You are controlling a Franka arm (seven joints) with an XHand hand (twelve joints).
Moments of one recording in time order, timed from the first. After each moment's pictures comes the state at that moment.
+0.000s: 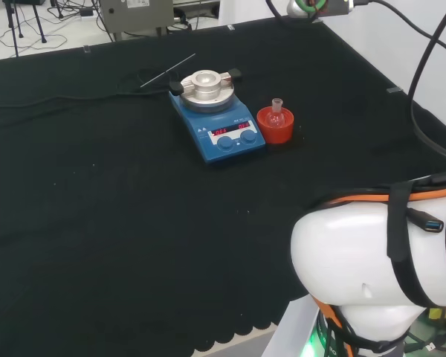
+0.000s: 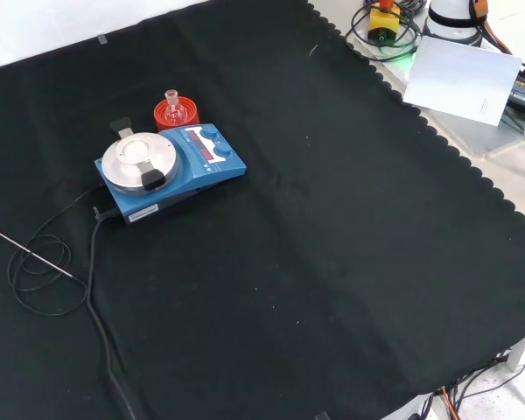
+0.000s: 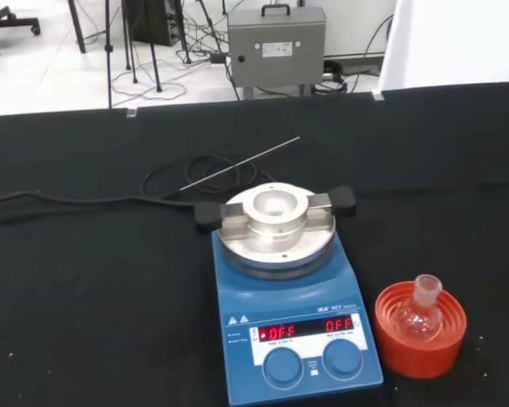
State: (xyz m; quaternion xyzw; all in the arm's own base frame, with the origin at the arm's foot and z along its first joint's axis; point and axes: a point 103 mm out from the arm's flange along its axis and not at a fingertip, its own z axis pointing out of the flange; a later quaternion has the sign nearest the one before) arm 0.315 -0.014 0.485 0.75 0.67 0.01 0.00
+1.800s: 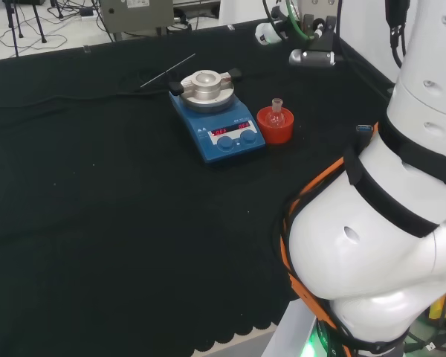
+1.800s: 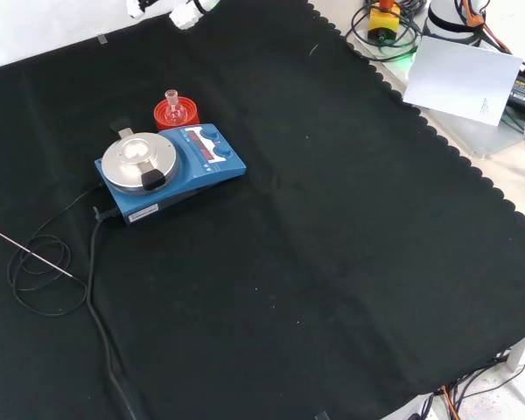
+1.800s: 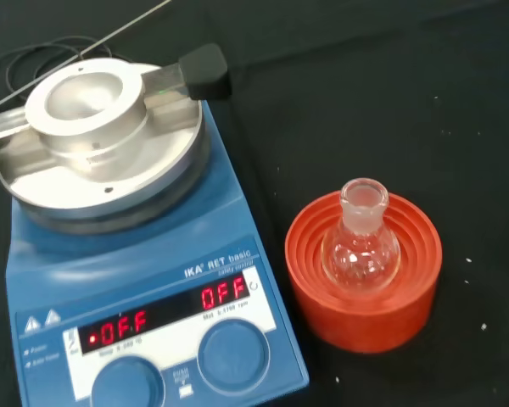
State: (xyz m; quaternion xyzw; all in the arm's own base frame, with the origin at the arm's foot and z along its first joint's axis) arm 0.485 -0.136 0.285 0.79 0.61 -0.01 -0.10
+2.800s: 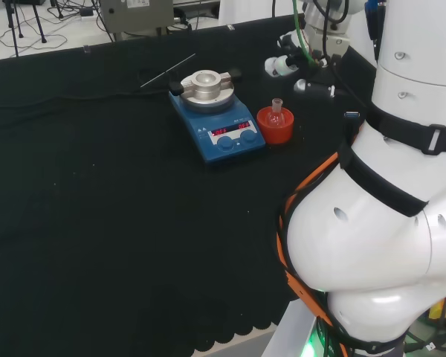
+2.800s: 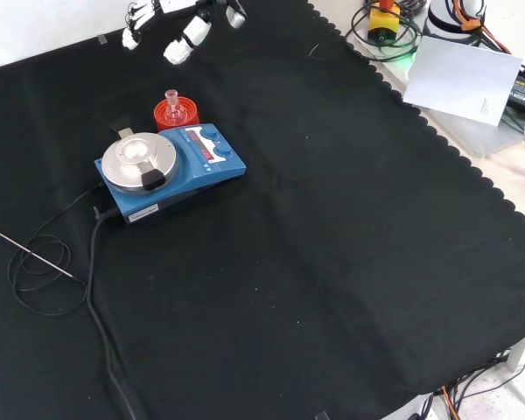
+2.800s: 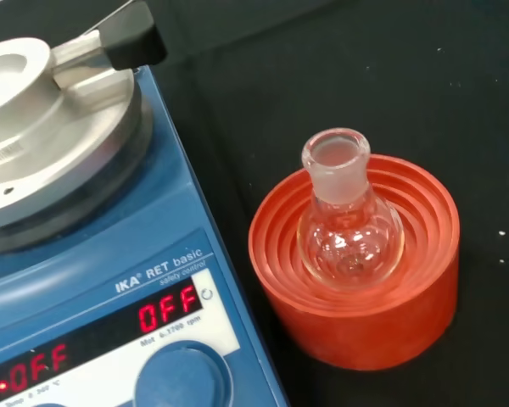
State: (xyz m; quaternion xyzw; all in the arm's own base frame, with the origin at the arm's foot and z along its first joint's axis) arm 0.506 -0.171 0.201 0.80 0.59 0.05 -0.12
